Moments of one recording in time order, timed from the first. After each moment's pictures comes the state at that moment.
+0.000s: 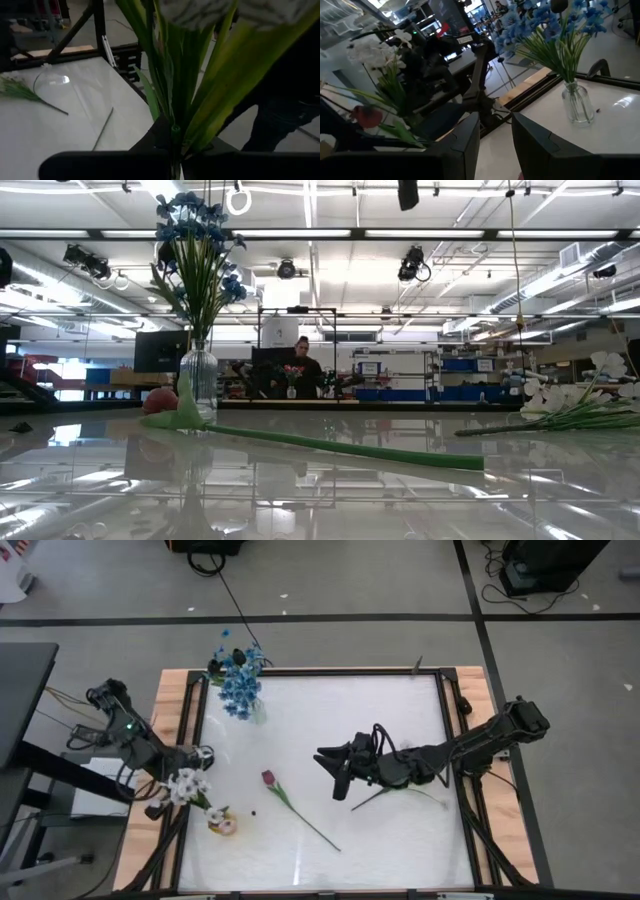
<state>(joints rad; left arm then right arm) -0.82 0.41 0.61 -0.40 -0.15 -0.17 0.33 1.54 1.06 0.40 0.66 0.56</state>
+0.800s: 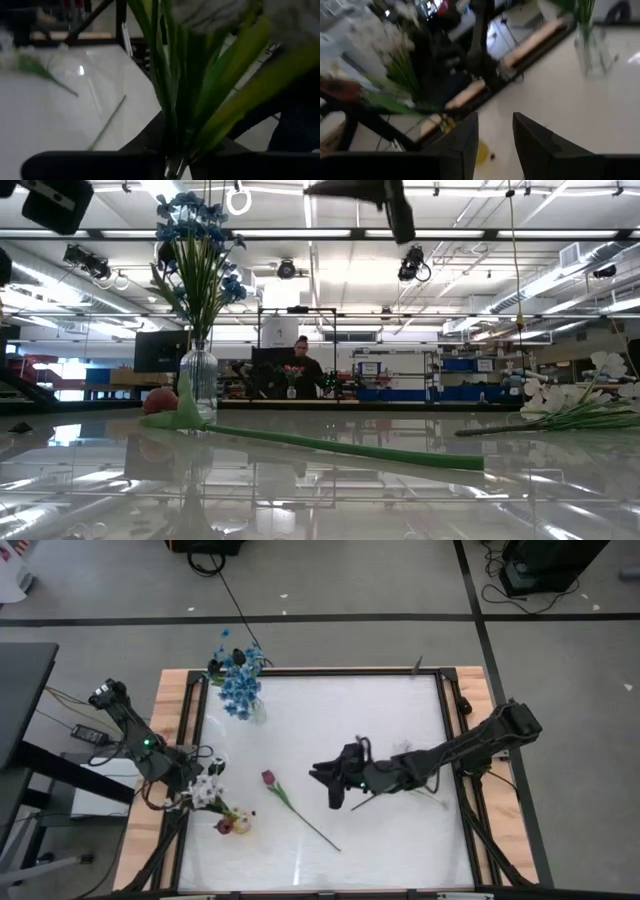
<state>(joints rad) -0.82 0.41 0.38 -0.17 -0.25 -0.24 0.33 1.60 1.06 0.30 0.55 0.75</state>
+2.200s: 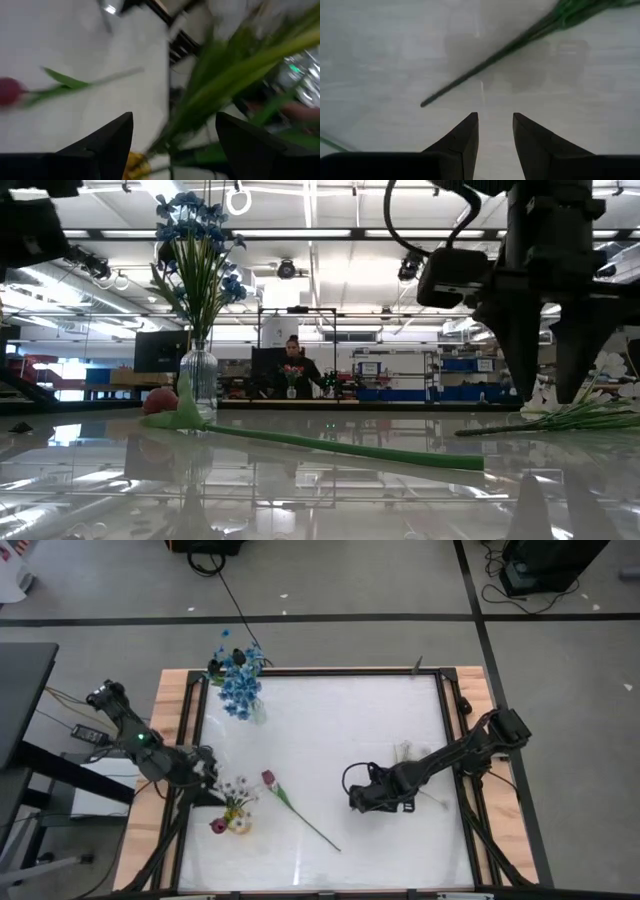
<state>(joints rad) -0.79 0.41 0.47 -0.40 -0.35 -1.05 0.36 1.71 1.06 -0.72 -0.07 2.06</state>
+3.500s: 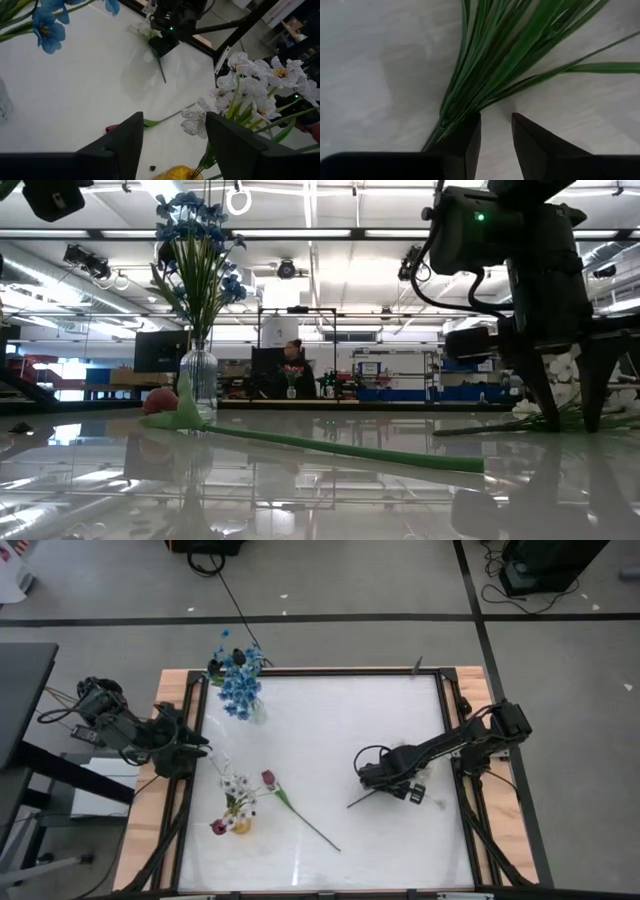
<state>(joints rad) -0.76 0.41 0.97 -1.09 -0.61 -0.92 0.20 1.71 0.89 -0.78 -0.13 2.26</state>
